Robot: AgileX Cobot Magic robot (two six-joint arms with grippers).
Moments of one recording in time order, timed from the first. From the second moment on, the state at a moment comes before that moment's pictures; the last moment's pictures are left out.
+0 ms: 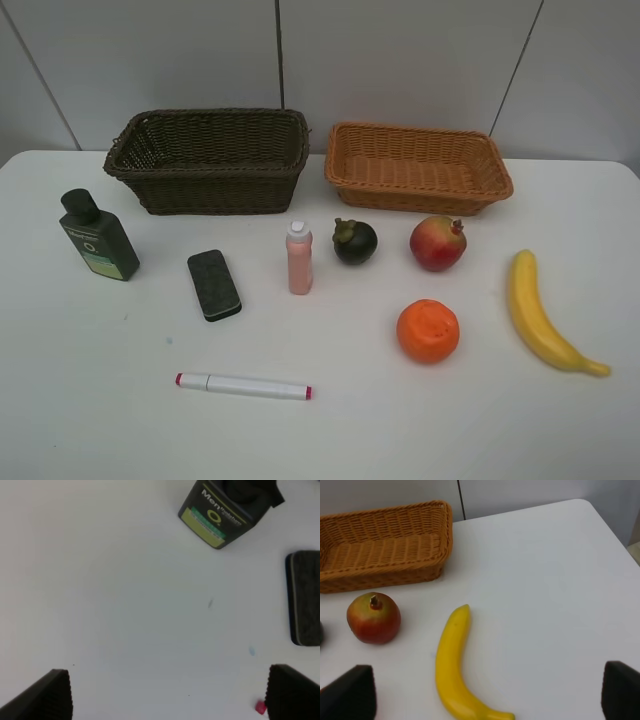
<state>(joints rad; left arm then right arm) -0.11 0.97 -0.76 0.09 0.97 -0.61 0.01 -0.01 -0.51 -0.15 1.08 0.21</state>
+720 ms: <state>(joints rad) -0.11 1.62 -1.06 0.08 0.80 -0.80 0.01 -0.01 -0.51 -0.15 1.08 0.21</state>
